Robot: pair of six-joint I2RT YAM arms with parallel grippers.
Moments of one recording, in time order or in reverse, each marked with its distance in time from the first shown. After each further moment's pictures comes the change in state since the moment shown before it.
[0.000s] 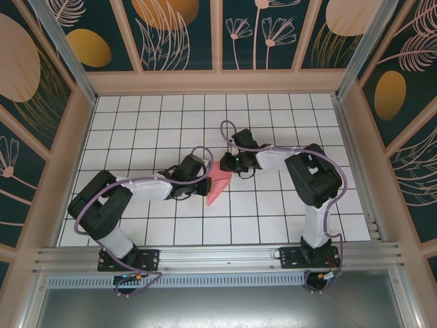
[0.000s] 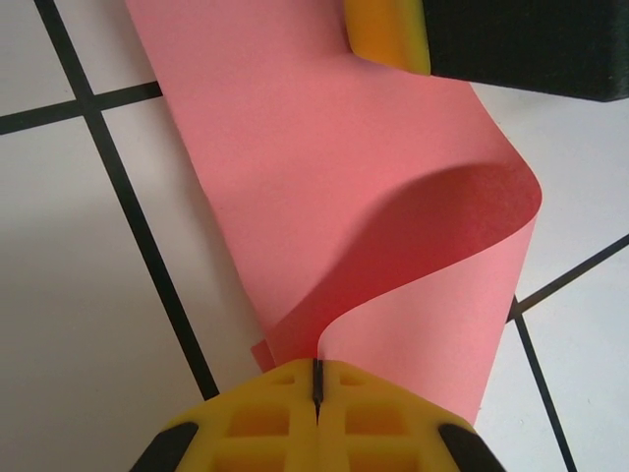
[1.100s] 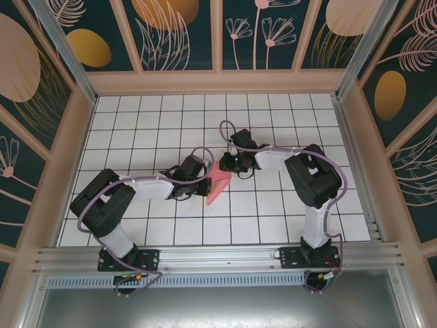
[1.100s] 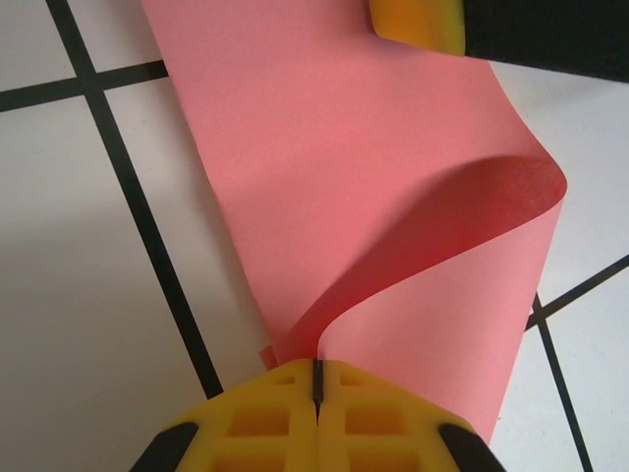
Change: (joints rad) left arm 0.000 0.023 0.003 0.002 -0.004 -0.018; right arm 0.014 -0.005 0.007 -0.009 0.029 0.023
